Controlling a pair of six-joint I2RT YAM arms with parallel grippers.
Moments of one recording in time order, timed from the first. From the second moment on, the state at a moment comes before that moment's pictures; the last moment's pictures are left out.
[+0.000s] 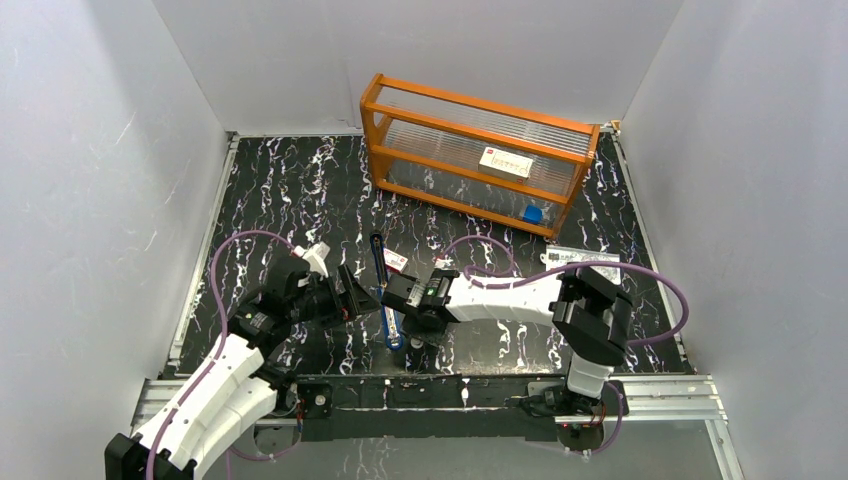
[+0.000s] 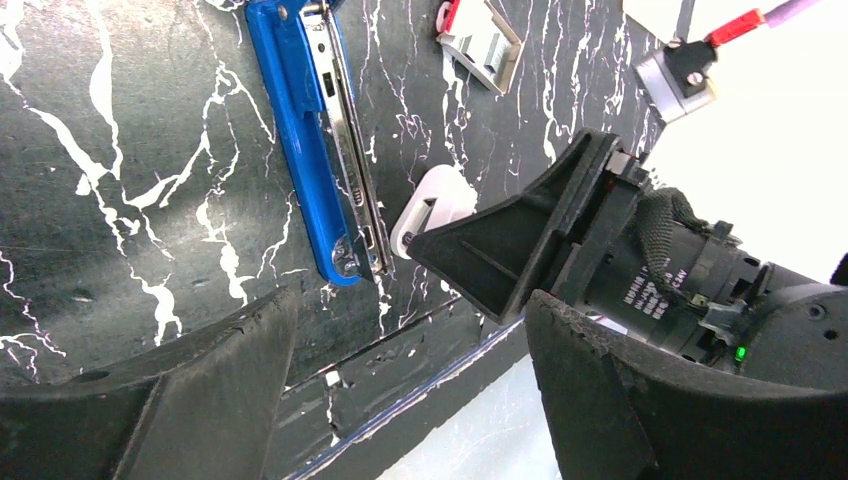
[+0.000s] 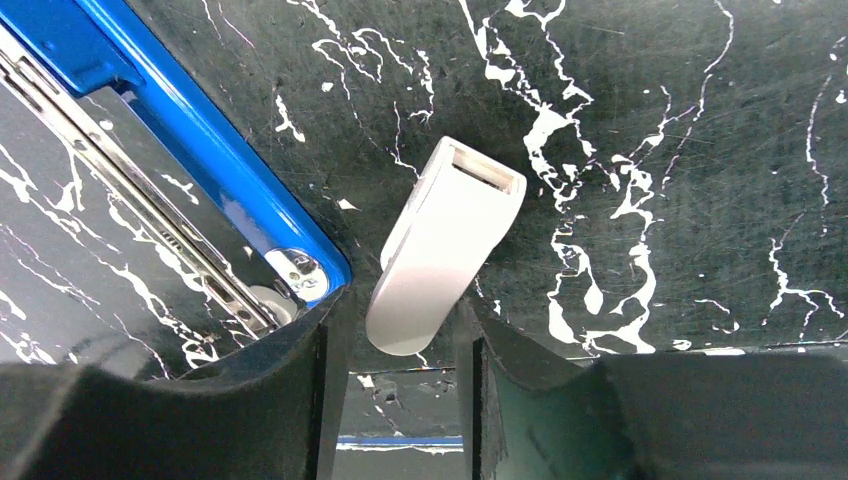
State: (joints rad) left arm -0.44 0.68 0.47 -0.52 0.38 -0.80; right arm 1.25 1.74 1.17 -0.80 0.20 1.57
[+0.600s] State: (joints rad) left arm -0.44 0.69 0.47 -0.47 0.44 -0.80; right arm 1.20 1.74 1.18 -0.79 0.16 1.38
